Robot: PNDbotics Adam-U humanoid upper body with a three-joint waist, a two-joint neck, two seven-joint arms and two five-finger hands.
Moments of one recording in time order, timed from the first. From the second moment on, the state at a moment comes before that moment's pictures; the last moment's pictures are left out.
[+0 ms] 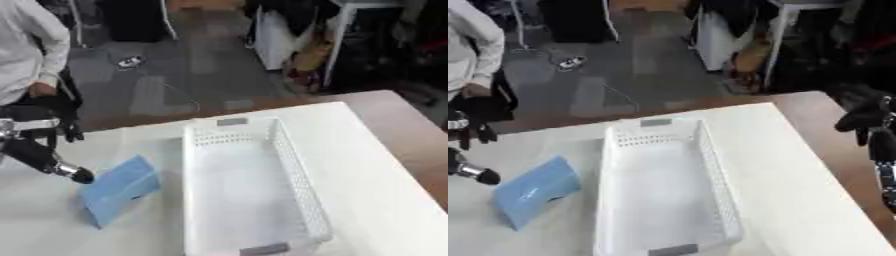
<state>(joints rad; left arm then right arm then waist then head) -0.79 0.77 -0.28 -1.29 -0.68 0.00 -0.87 -0.11 -0.54 -0.20 -1.98 0.36 -0.59 -0.17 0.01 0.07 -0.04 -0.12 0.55</state>
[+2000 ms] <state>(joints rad) -0.84 0.62 -0.31 -1.02 -0.75 -0.04 -0.91 -0.13 -0.55 -0.19 -1.98 0.34 -0.59 -0.14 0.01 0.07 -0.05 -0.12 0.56</state>
